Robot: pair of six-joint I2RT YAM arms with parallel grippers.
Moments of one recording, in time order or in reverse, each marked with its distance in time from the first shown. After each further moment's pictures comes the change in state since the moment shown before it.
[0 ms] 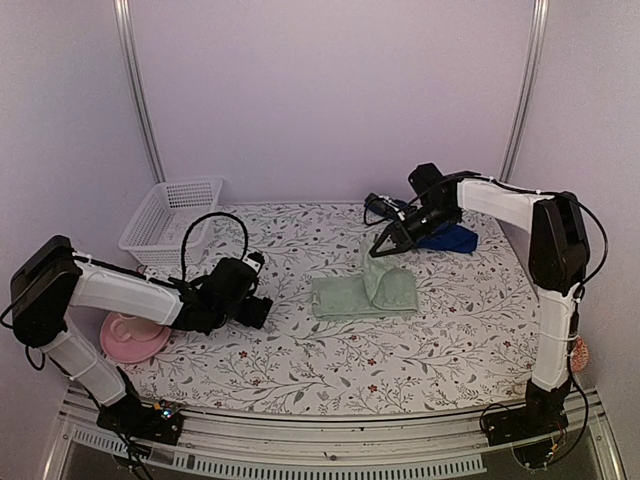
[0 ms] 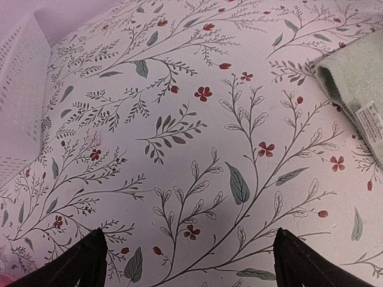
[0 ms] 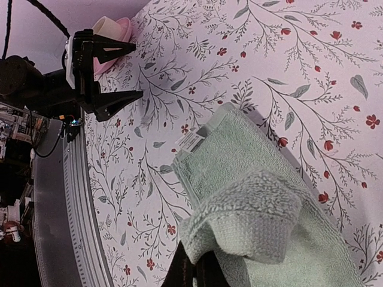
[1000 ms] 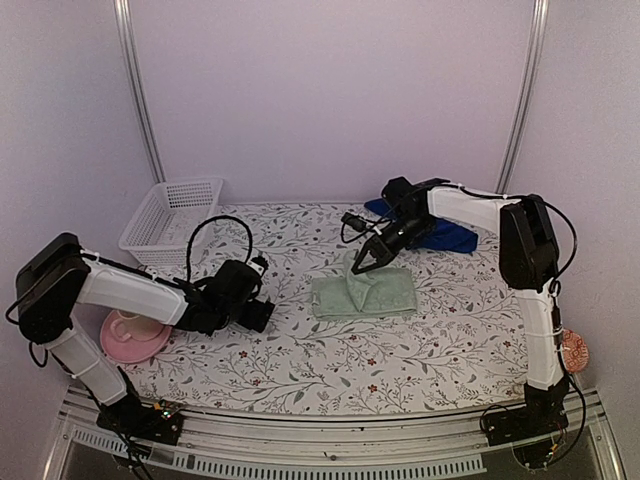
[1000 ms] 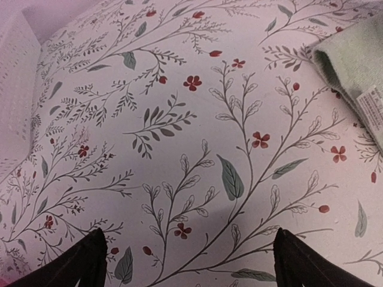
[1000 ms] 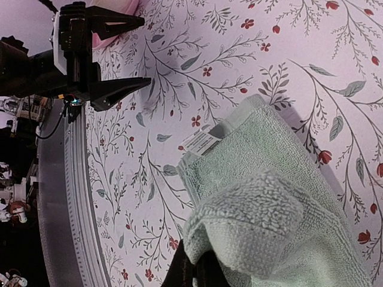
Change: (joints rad) left arm -0.001 0.035 0.006 0.000 0.021 0.010; right arm 0.099 0.206 0.182 -0.100 -0.003 -0.047
